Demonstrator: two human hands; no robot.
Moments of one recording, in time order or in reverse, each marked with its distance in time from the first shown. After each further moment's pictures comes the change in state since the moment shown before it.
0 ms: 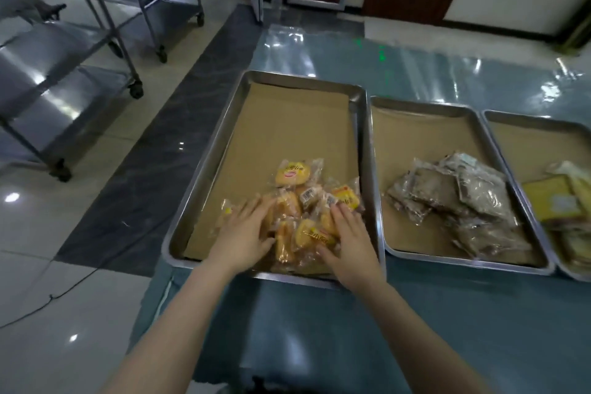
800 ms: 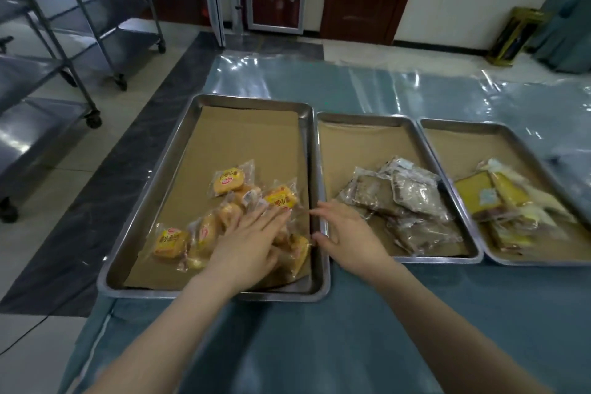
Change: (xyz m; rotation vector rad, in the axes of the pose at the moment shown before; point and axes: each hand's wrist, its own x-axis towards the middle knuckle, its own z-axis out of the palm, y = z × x) left_hand 0.006 0.098 0.009 0.257 0.011 0.343; right_hand -0.004 0.040 -0.104 -0.039 0.028 -0.165
